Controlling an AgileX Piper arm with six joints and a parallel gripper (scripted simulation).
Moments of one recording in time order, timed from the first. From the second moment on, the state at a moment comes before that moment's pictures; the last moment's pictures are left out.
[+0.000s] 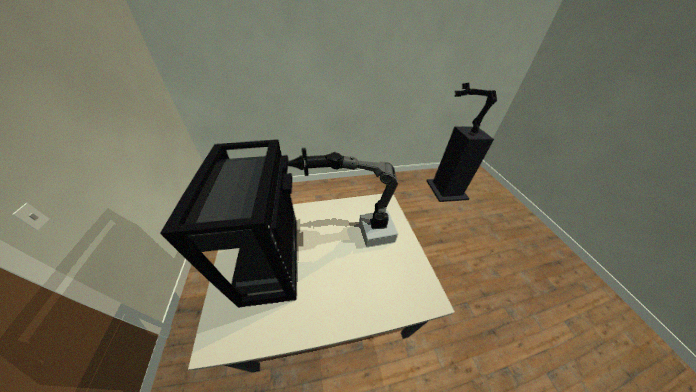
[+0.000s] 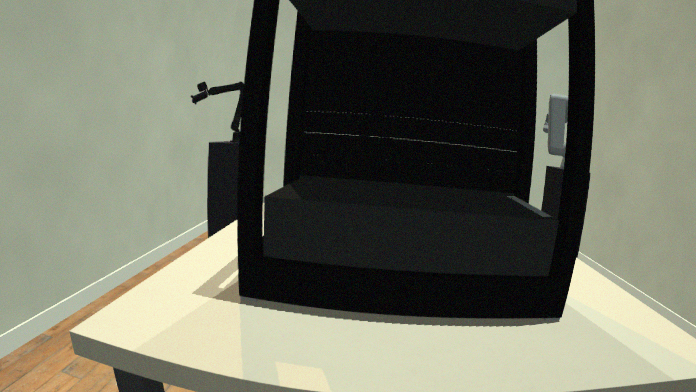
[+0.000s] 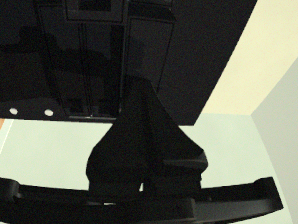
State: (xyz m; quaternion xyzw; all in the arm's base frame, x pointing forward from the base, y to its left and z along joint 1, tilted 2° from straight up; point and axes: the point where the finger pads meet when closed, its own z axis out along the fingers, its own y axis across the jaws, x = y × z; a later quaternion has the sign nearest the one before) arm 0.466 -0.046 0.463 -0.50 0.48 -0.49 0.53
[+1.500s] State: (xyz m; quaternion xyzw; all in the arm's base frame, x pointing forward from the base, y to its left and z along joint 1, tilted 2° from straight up) arm 0.473 -0.046 0.464 -0.50 0.48 -0.49 0.53
